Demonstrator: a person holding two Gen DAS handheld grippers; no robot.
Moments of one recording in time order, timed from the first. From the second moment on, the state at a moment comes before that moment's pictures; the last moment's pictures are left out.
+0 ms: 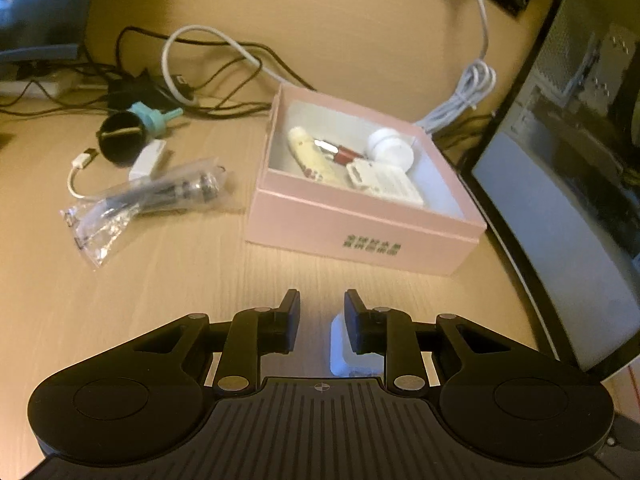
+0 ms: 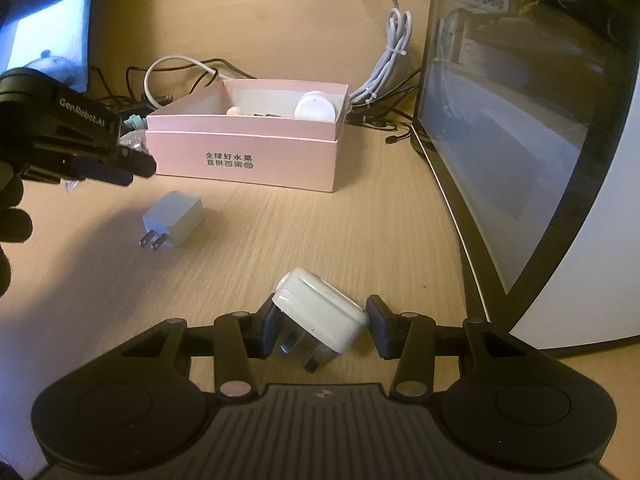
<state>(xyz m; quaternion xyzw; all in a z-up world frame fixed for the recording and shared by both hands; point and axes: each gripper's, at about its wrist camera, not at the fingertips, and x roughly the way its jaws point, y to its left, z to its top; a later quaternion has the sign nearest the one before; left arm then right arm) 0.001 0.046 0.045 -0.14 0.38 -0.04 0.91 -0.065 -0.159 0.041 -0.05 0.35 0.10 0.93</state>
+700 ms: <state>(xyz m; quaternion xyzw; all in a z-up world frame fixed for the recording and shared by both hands) 0.012 -0.014 0.038 0.01 0.39 -0.09 0.92 -0.066 -0.156 0.040 -0.06 0.35 0.10 0.93</state>
